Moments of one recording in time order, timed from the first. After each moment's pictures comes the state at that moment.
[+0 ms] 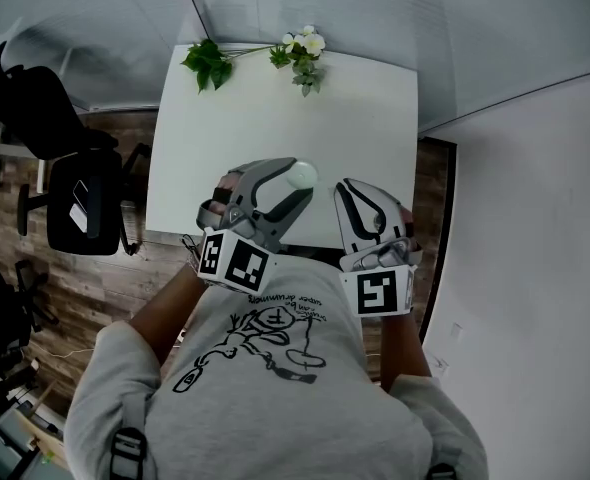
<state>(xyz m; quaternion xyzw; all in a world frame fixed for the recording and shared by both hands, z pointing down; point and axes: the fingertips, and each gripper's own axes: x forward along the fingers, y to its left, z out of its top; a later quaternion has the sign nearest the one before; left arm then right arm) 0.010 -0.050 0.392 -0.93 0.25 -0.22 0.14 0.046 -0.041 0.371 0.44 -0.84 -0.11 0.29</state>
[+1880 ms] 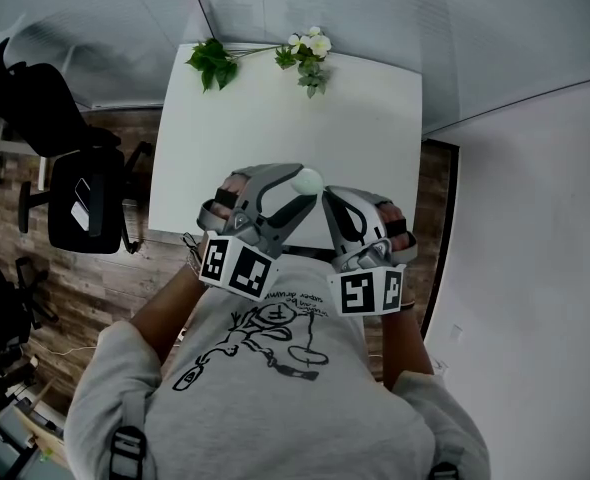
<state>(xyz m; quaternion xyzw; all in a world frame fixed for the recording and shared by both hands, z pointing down) 0.006 -0.046 0.390 -0.93 0.23 -0.23 0.17 0.016 -0.039 0.395 0.38 -0.84 -0.16 0.35</state>
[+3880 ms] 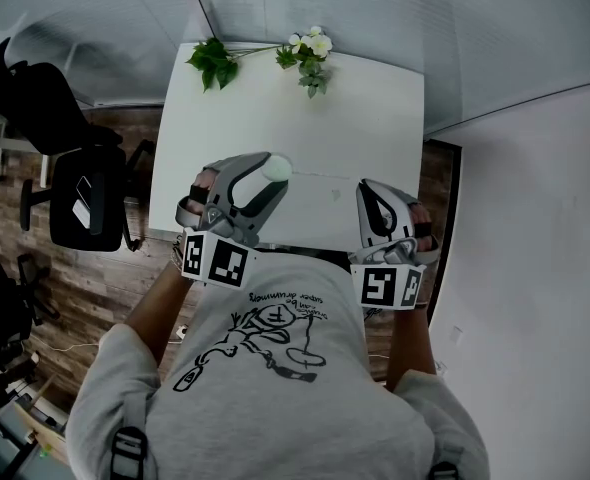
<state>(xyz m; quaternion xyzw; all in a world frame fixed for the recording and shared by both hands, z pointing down) -0.033 -0.071 0.400 -0.90 0.28 -0.26 0.19 0.079 -0.052 0.399 0.44 -0.80 -0.17 0.36</state>
